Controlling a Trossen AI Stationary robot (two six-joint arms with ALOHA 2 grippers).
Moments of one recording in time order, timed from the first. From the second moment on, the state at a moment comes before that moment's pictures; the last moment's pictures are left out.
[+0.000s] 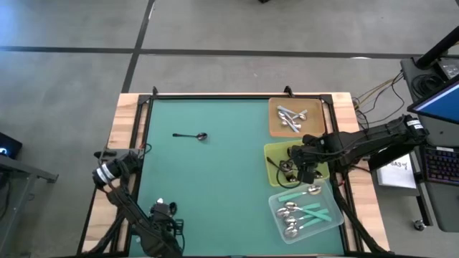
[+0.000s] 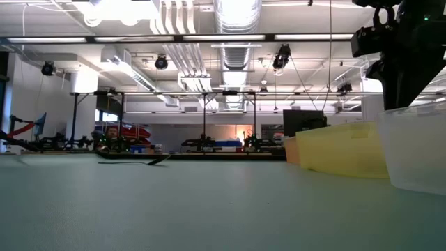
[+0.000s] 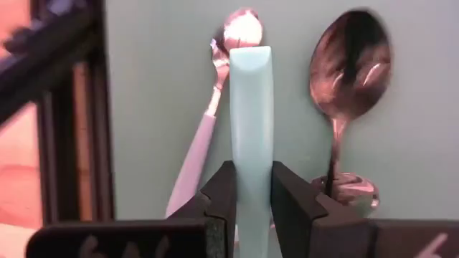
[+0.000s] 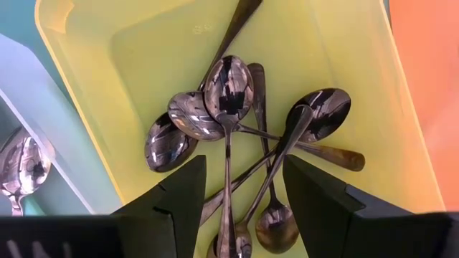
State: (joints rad) left arm -0.93 2.04 1.46 -1.39 0.08 -2.42; right arm 0.17 1.08 0.79 -1.03 0.11 0.39
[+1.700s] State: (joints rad) left arm -0.26 1.84 1.56 -0.51 -0.85 -0.88; right arm 0.18 1.15 0.79 -0.67 -0.03 0.64
